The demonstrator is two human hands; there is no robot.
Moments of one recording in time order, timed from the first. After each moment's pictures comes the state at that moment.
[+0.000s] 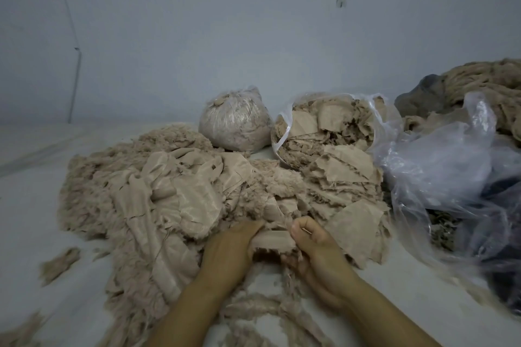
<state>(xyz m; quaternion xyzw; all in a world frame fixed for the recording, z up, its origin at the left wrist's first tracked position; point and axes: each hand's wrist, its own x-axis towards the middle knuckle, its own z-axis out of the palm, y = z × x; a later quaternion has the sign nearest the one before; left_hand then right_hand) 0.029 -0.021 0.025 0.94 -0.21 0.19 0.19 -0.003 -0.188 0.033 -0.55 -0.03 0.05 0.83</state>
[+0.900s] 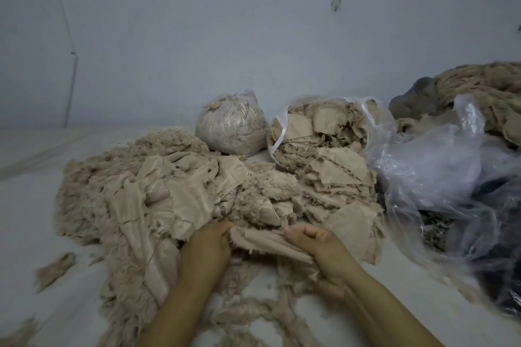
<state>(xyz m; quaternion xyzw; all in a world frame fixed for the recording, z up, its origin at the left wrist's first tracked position) 0.025 -0.003 0.030 0.92 -0.07 0.24 0.30 -0.010 -0.204 0.047 -0.55 0.02 0.09 0.83</state>
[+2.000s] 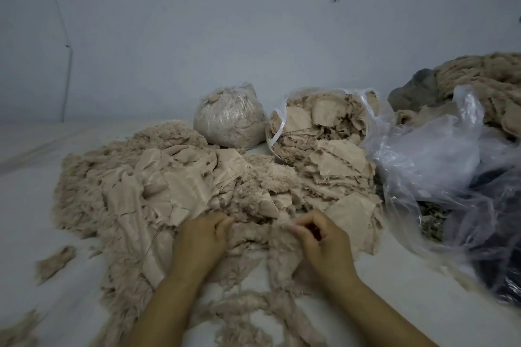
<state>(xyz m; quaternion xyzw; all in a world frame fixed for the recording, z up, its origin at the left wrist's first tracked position) 0.029 0.001 0.034 0.90 -0.09 0.27 0.32 -0.009 -0.201 0.026 -0.80 -0.10 -0.31 0.50</state>
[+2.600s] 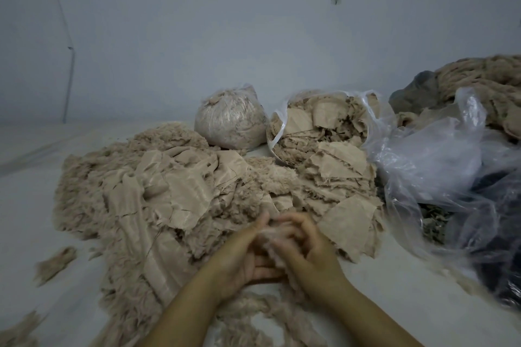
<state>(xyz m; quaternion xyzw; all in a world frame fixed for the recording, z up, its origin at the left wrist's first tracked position) 0.011 -0.041 0.040 0.62 -0.07 -0.23 0.75 -0.021 -0.188 0.026 -0.76 -0.20 -0.18 0.59</state>
